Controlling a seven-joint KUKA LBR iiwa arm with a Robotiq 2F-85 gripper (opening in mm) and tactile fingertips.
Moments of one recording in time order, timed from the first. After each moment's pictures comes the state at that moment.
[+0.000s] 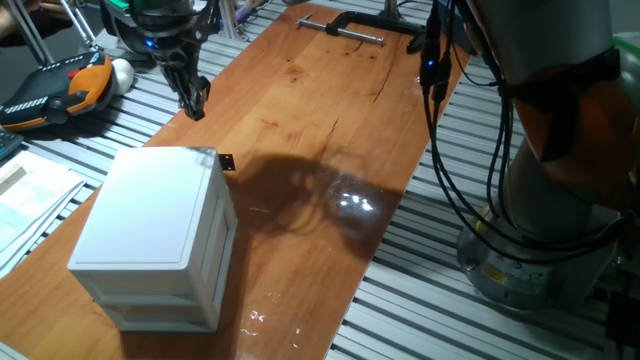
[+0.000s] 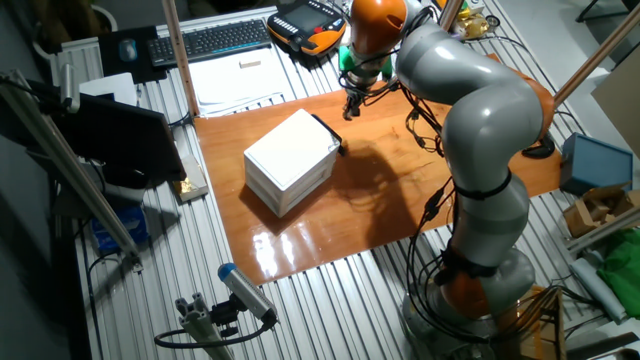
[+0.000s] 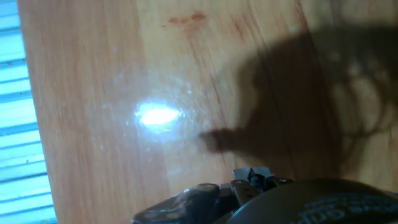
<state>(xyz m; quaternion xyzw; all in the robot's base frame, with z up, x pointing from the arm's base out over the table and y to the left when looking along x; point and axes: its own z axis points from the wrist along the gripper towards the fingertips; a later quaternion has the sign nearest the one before) 0.598 0.098 0.218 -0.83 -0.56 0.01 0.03</state>
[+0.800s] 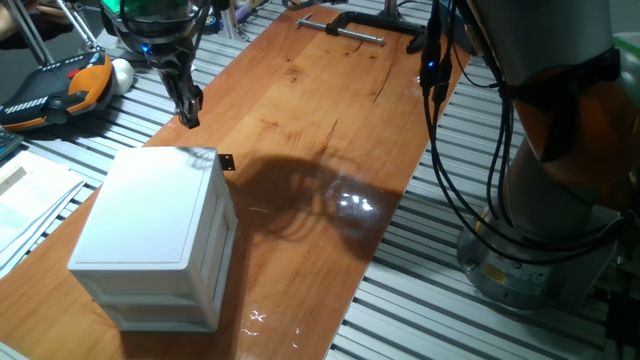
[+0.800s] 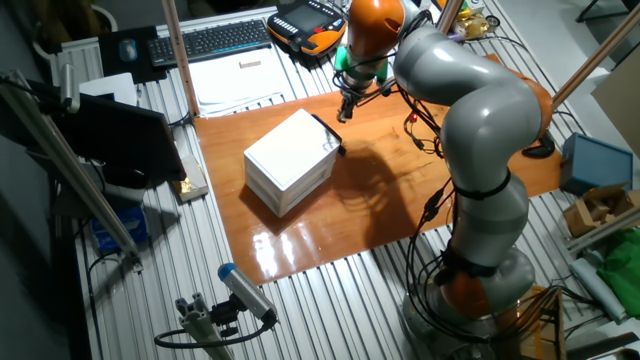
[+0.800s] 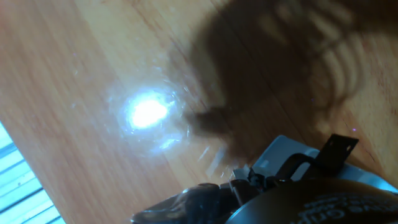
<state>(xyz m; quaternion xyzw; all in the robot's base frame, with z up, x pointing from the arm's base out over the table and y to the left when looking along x) 0.599 0.114 0.212 -0.86 -0.51 0.00 0.05</state>
